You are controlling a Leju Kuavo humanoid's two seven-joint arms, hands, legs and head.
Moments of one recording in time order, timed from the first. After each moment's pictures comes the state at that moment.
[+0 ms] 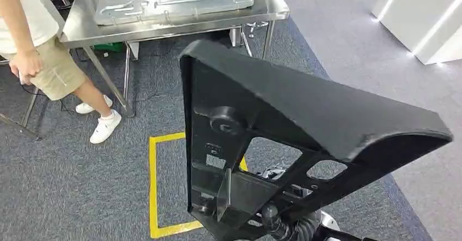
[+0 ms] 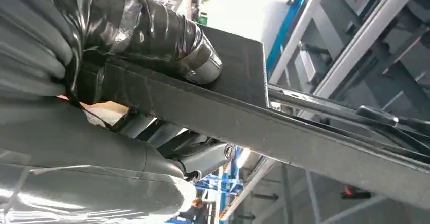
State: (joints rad) left arm -0.08 -0.02 1.24 -0.21 -0.86 -0.06 -0.23; right arm 0.00 -0.12 0.54 -2.08 -0.15 0.20 -0.62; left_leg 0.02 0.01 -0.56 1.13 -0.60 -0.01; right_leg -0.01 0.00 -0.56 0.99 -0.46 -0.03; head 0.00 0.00
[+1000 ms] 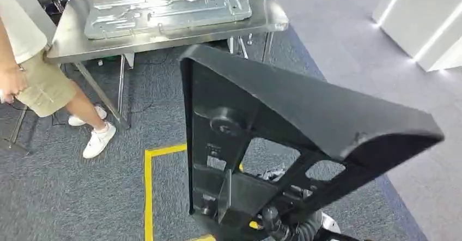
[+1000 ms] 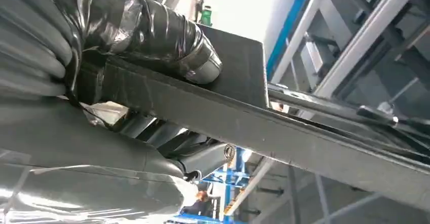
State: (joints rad) left arm -0.08 -0.02 1.24 -0.21 -0.87 -0.06 -0.24; right arm 0.01 -0.12 0.53 -2.09 -0.15 0.20 -0.61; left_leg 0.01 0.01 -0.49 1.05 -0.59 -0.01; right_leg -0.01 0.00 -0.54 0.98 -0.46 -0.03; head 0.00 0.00
